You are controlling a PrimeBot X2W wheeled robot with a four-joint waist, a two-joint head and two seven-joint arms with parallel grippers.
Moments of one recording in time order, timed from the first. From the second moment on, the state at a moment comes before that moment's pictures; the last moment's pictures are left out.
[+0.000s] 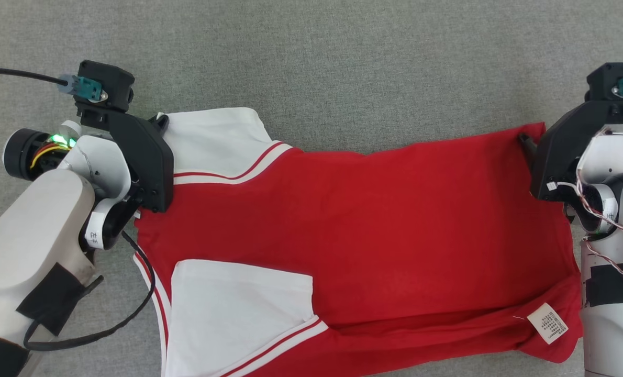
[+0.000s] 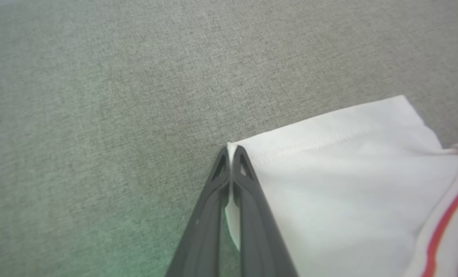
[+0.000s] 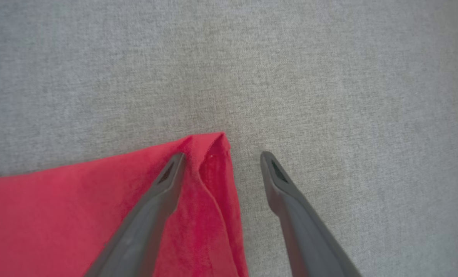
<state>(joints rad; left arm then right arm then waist) -0.96 0.51 -0.73 0.42 -0.80 0.08 0.51 -0.67 -0.20 -0.20 0.17 0.02 0.13 0.97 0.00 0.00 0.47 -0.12</state>
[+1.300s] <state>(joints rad) -1.13 0.44 -0.71 0.60 -0.61 -0.01 -0.13 -0.86 -0.13 -0.32 0.39 -0.11 0.13 0.49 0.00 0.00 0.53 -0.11</state>
